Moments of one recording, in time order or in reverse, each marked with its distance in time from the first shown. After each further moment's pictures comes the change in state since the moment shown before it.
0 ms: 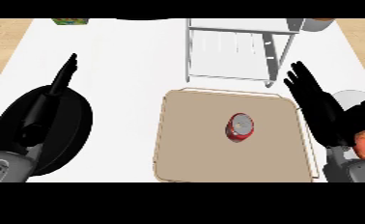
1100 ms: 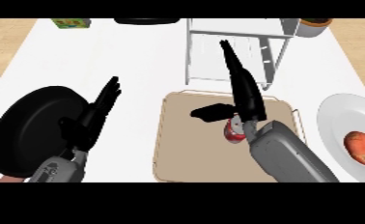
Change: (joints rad) left arm 0.026 -0.275 -0.022 0.158 0.179 -0.133 0.040; right arm -0.400 0.159 0.397 0.176 0.701 -0.350 0.252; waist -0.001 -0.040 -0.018
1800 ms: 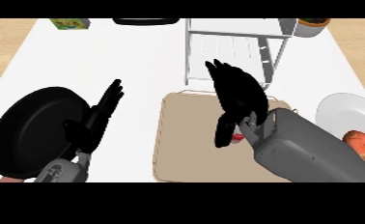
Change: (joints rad) left arm 0.010 -0.023 -0.003 0.015 -0.011 0.001 -0.012; right arm -0.267 -0.173 0.207 -0.179 -0.004 0.681 0.686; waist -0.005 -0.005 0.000
